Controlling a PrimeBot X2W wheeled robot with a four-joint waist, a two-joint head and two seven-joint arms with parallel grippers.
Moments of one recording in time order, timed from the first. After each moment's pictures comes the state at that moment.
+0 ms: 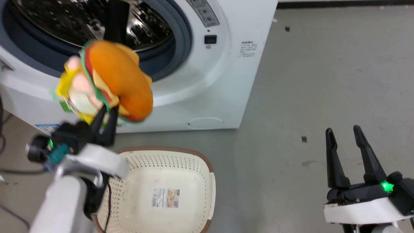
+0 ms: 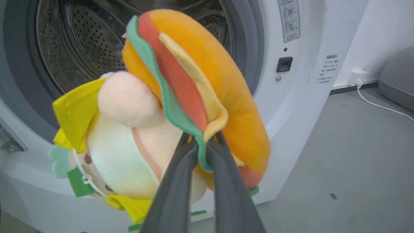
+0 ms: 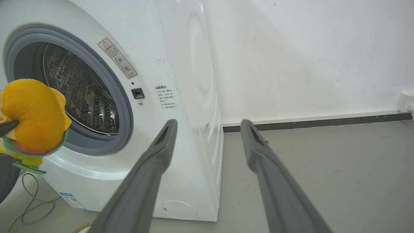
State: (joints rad) left arm -0.31 0.29 -0.14 0.14 -0.25 -0.05 -0.14; right arm -0.02 -0.05 0.02 -0.11 0.22 0.13 -0.26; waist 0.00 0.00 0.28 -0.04
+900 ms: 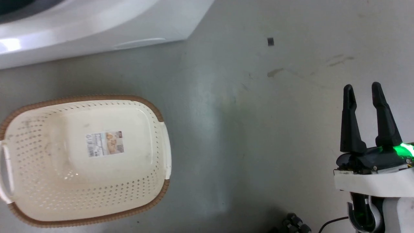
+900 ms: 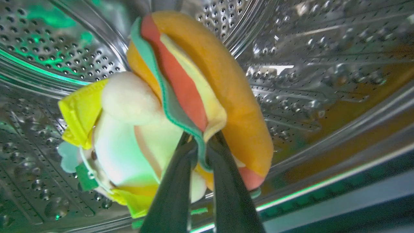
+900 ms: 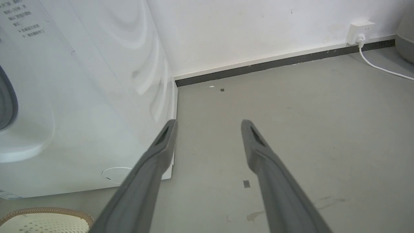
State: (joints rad) left arm -1.30 0.67 -0.24 0.43 -0.28 -0.13 0.40; right arm -0.18 -0.05 0.01 -0.17 0.34 0.13 -0.26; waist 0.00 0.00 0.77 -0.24
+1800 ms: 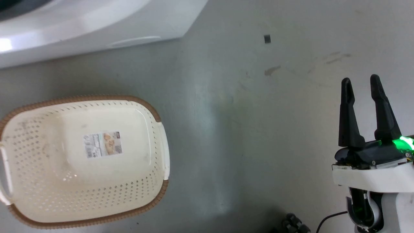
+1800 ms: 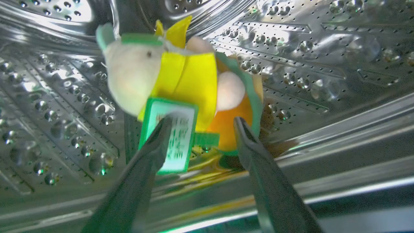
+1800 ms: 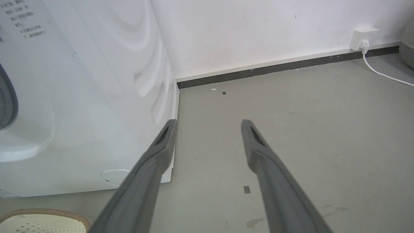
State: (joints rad) left arm -1.47 0.68 -0.44 0.79 -0.51 -0.13 0.36; right arm -0.22 -0.05 0.02 -0.16 0.33 0.13 -0.26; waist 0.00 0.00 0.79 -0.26
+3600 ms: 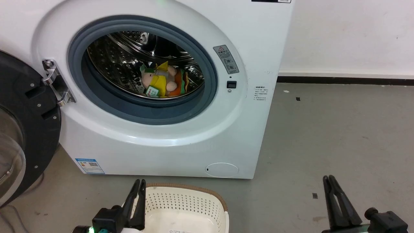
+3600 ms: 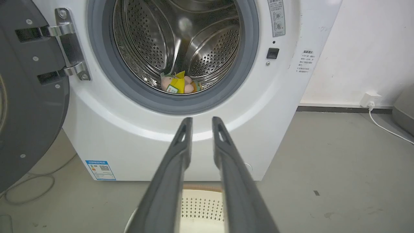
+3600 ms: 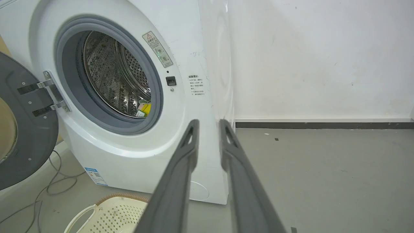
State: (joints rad) left arm 0.05 0.18 -0.25 0.12 -0.27 0.12 -0.26; right arm 0.14 -0.05 0.03 0.00 0.17 0.13 -0.26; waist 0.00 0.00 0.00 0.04
